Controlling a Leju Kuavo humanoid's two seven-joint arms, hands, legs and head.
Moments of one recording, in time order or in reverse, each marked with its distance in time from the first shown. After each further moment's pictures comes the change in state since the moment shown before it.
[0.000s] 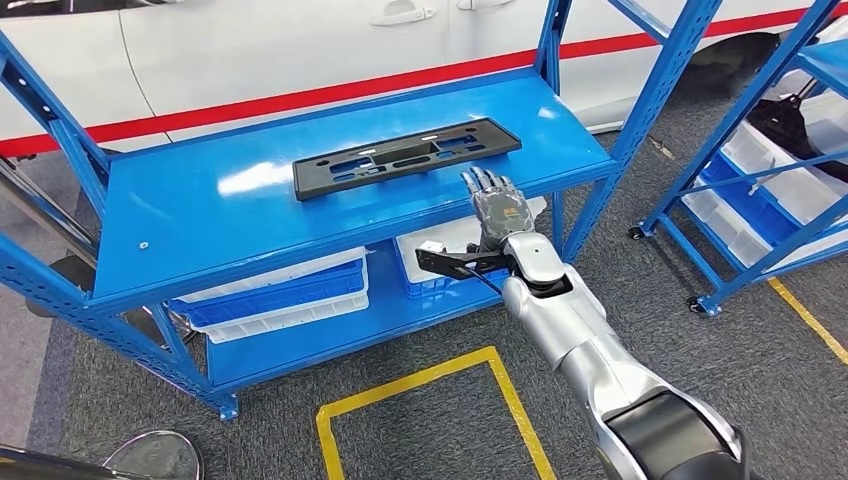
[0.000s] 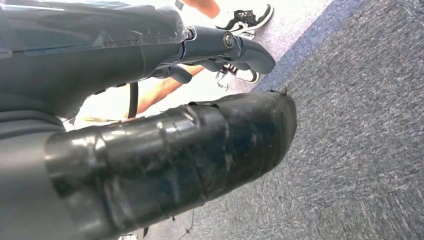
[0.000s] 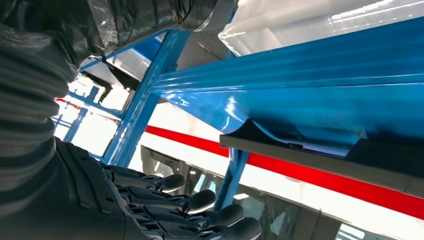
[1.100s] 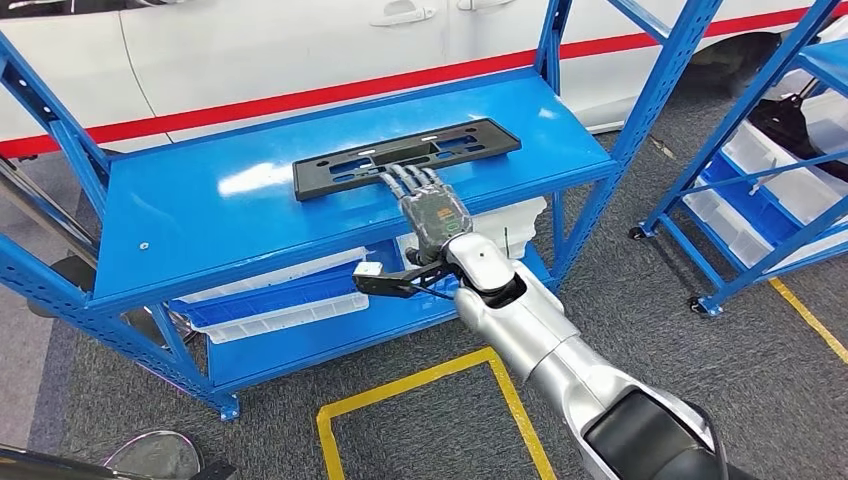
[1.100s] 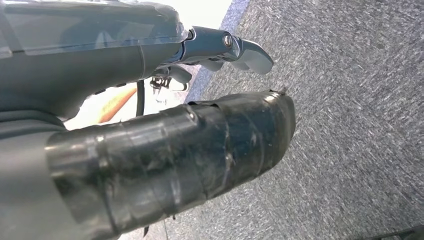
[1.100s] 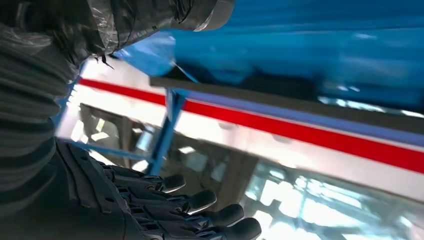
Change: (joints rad) left arm -0.167 -0.121 -0.080 -0.008 -0.072 -0.189 -0.094; right arm -0.015 0.054 0.254 -0.157 -0.068 0.039 -0.007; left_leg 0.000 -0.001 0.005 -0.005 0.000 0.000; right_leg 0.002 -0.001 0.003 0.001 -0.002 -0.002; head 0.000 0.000
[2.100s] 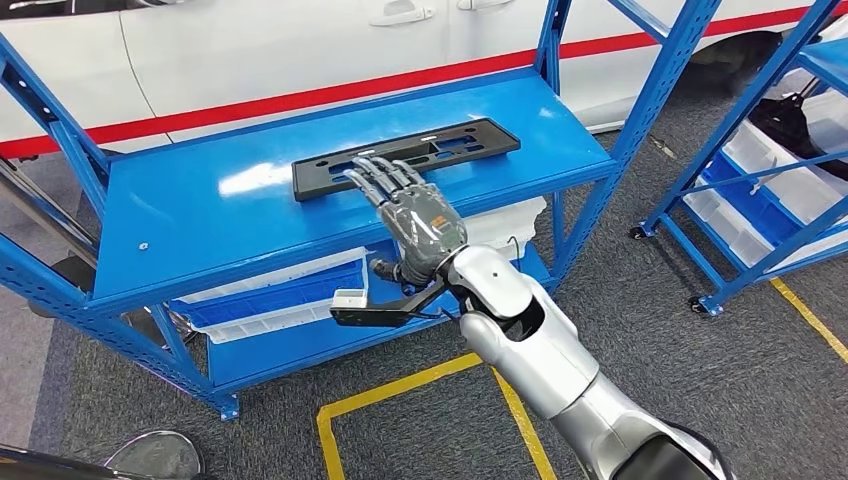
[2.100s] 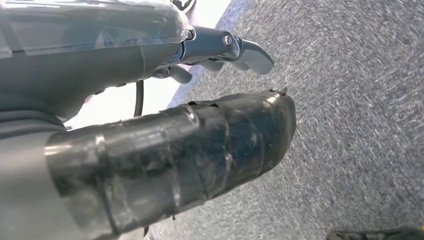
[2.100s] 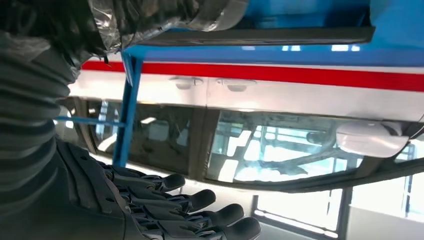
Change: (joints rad) left arm 0.038 -0.008 0.110 -0.015 0.038 0.054 0.007; right arm 0.143 -0.051 0.000 -0.448 -0.065 0.095 -0.084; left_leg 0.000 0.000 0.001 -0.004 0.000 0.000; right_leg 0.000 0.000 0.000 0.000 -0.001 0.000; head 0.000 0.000
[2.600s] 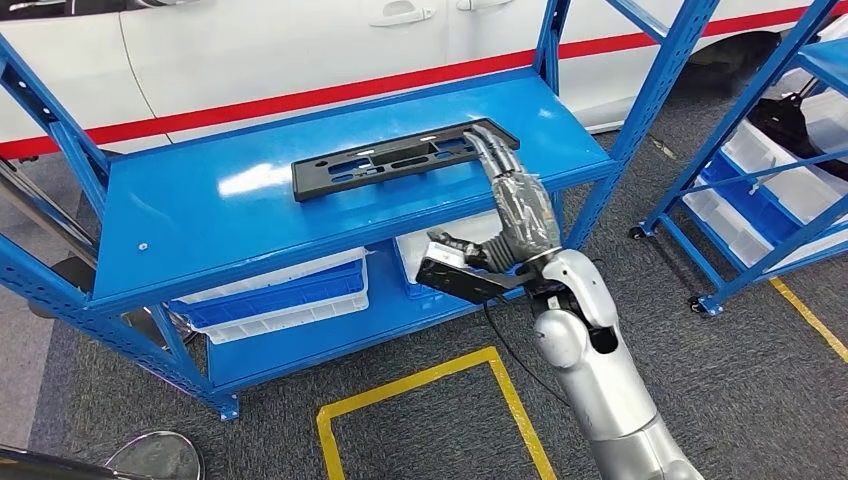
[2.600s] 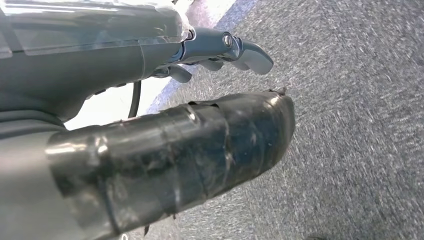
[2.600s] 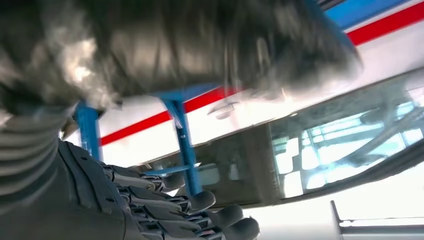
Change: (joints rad) left arm 0.046 -0.011 0.034 -0.014 0.088 0.127 -0.032; right arm 0.192 -0.019 -0.331 -0.221 -0.241 0.000 -0.035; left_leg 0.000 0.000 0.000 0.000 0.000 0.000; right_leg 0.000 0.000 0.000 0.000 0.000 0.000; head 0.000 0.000
